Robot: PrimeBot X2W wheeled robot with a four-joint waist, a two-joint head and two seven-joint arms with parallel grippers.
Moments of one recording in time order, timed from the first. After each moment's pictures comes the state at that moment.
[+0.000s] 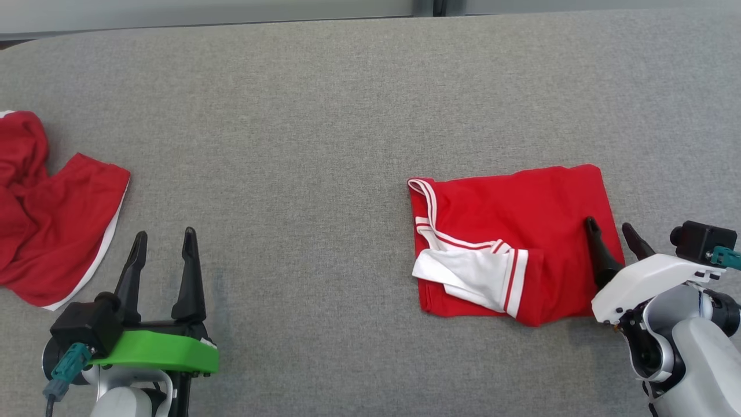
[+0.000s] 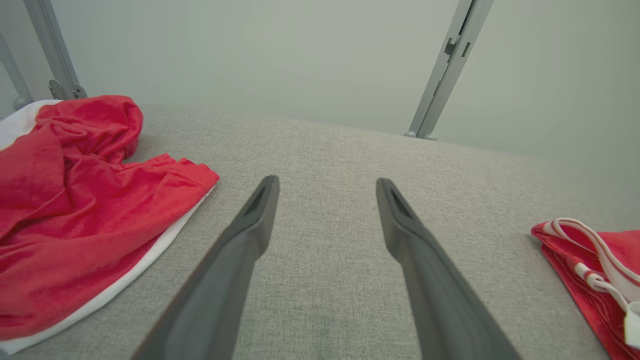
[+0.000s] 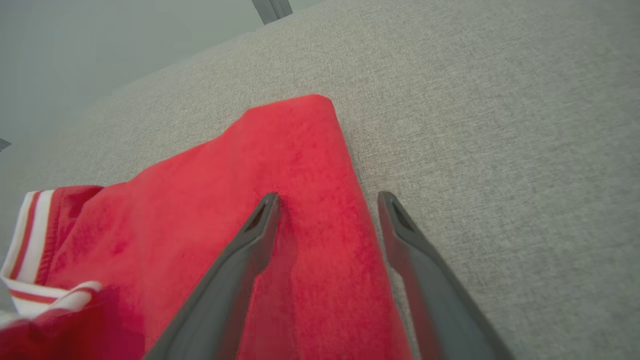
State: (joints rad) left arm -0.04 0.09 -0.11 0.05 -0.39 0.01 -0.25; right arm -0.12 -0.22 0.19 0.21 0.56 -0.12 0.04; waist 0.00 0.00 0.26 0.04
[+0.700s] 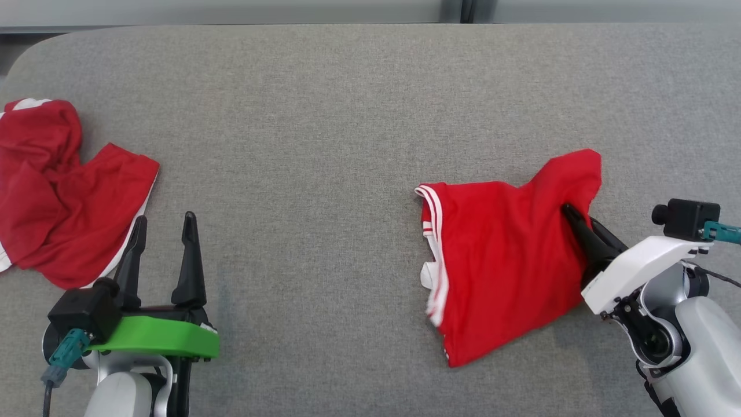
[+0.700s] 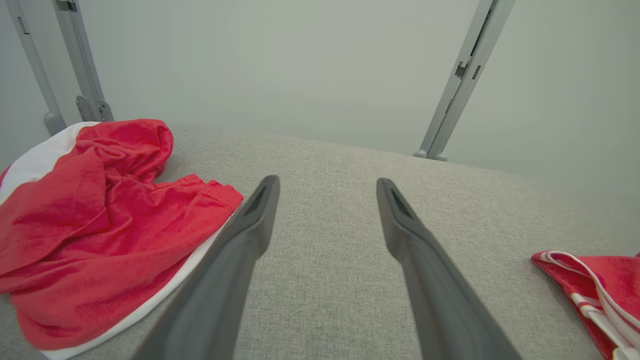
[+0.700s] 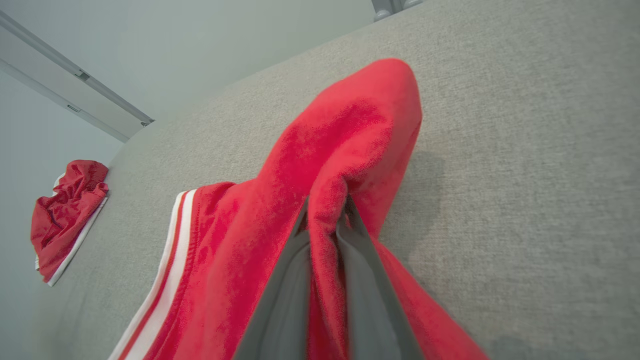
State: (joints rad) left arm -0.09 0.07 -0.10 0.07 -0.38 -0.01 -0.25; right arm -0.16 -0.25 0.22 0.20 0.70 0.08 0.12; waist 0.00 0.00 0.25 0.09
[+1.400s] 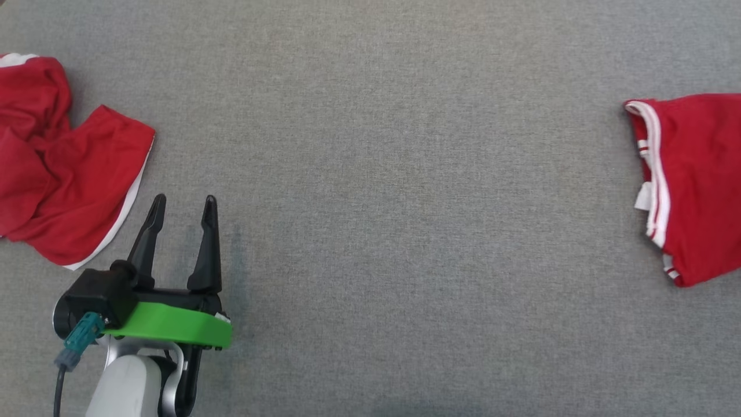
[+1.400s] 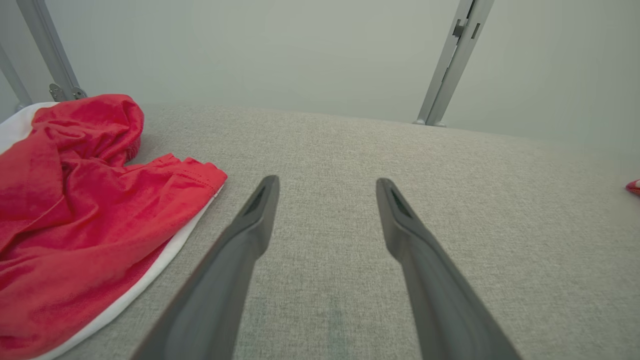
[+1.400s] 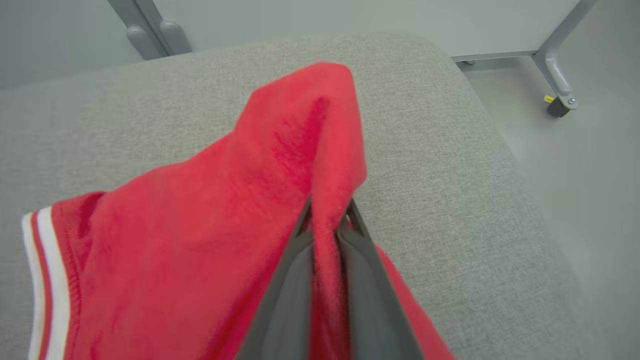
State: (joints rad) left arm -0.12 0.08 -0.14 0.05 -0.36 -0.04 -0.25; right arm -0.35 -0.67 -0.01 0.34 0.64 -0.08 0.36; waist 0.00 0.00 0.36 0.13
